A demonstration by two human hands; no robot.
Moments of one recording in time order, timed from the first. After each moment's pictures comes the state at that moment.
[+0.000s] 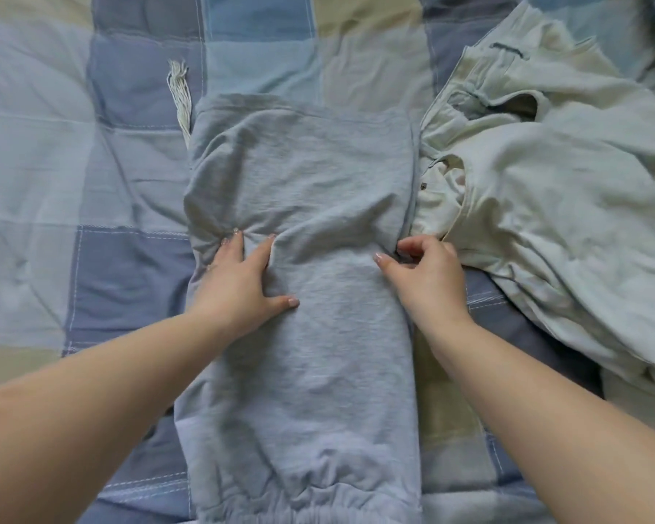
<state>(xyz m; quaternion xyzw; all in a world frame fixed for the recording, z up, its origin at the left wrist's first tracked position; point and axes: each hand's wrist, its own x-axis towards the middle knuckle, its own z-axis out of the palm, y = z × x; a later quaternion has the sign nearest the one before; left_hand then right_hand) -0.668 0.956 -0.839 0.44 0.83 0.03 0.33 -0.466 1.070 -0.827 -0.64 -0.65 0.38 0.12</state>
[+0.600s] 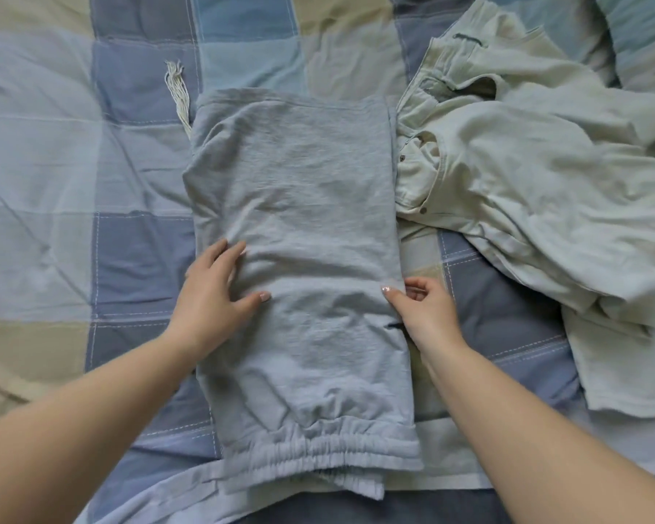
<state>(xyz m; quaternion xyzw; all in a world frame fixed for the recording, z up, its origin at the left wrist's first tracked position) -0.668 0.893 -0.823 0.43 0.83 0.17 0.30 -0.422 0.999 -0.832 -0.71 -0.43 0.53 0.16</state>
